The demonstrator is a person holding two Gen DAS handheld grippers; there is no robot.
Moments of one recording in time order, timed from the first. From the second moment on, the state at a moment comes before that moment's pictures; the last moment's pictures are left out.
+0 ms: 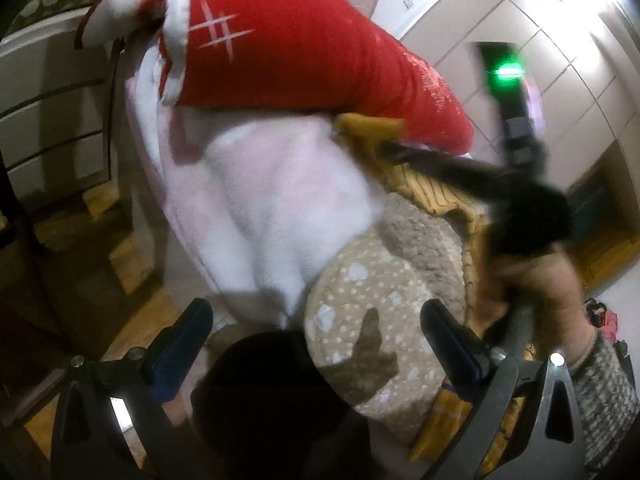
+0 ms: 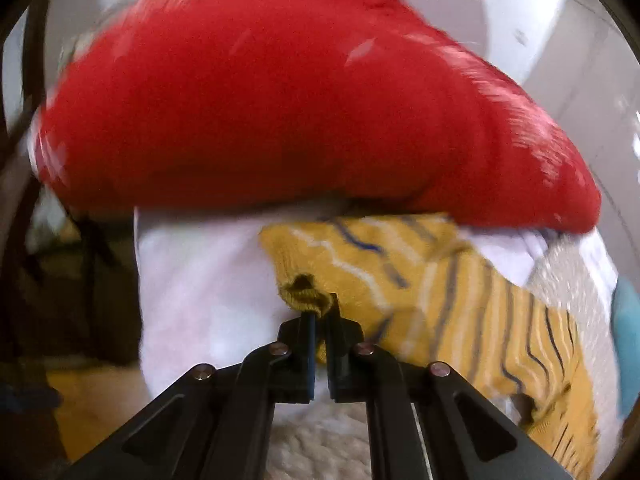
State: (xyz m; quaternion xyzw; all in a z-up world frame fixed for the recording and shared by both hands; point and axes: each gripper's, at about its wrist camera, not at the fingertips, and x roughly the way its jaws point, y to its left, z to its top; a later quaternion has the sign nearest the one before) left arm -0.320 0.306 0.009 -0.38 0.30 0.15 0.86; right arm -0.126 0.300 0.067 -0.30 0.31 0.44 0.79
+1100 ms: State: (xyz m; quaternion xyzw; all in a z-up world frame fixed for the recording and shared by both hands) left arm -0.146 0.134 0.079 -0.19 0.39 0.01 0.90; right arm 0.010 -0.264 0.106 0.14 0.35 0.15 0.91
